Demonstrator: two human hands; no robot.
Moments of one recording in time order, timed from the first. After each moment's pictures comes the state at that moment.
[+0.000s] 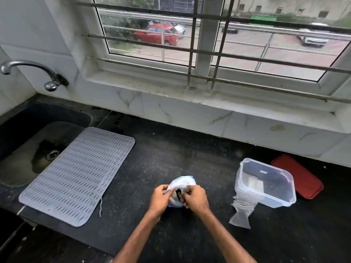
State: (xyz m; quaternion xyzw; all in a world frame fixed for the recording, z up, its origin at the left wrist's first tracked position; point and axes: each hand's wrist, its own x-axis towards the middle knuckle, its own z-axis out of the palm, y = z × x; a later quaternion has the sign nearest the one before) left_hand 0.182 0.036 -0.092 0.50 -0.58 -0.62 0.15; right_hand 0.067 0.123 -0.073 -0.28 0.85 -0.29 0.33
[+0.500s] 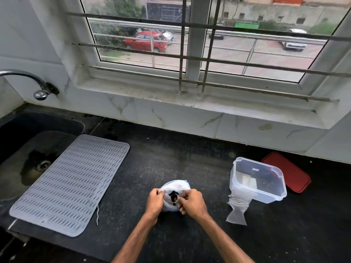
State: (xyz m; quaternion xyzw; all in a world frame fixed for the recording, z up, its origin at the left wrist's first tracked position) left_hand 0.183 0.032 -0.088 0.55 -0.56 -0.61 0.15; right_hand 0.082 0.135 -0.053 -0.24 0.83 -0.35 0.37
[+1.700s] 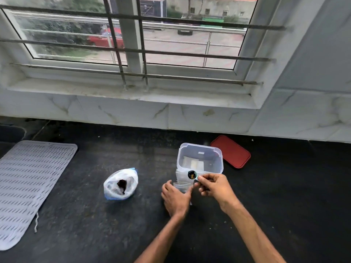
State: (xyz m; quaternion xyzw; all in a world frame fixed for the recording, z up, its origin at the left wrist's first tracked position) left_hand 0.026 0.251 -0.067 0.54 -0.72 -0.41 0.15; right_hand -0.053 0.342 0.029 -0.08 0.70 -0.61 0.37
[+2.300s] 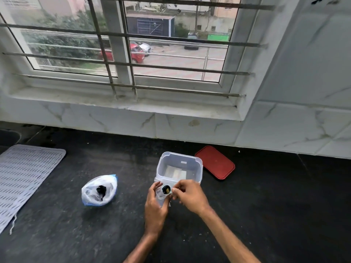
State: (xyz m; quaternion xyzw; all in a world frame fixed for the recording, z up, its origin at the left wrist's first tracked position) left_hand 0.034 0.282 -0.045 0.37 -0.72 -0.48 0.33; right_hand -0.081 0.354 0.021 -0.32 0.83 -0.38 0.27
